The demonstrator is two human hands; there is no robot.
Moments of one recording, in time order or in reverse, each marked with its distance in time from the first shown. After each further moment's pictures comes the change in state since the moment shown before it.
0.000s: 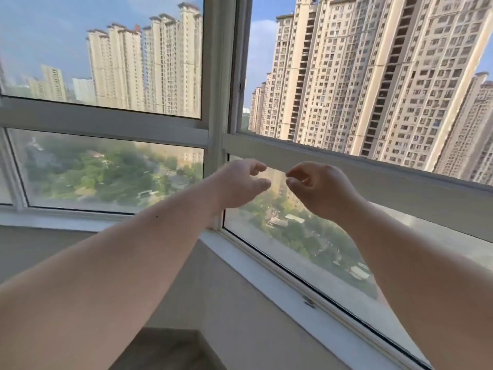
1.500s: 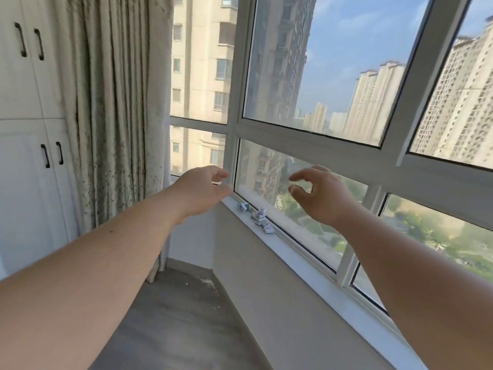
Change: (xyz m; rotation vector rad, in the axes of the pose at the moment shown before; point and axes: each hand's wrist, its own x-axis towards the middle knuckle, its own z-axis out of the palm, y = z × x) left_hand -0.248 -0.611 -0.689 0.310 0.823 -0.812; right_hand 0.373 -0.746 0.621 0.588 -0.365 -0.734
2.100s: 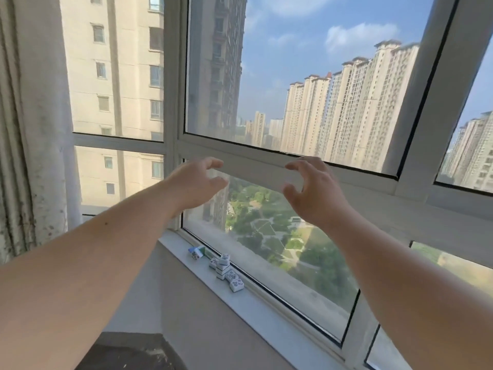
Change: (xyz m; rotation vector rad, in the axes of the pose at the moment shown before) left_hand 0.329 -0.037 0.061 0.034 -0.082 0.209; right_hand 0.221 0.124 0.070 -0.221 0.231 0.148
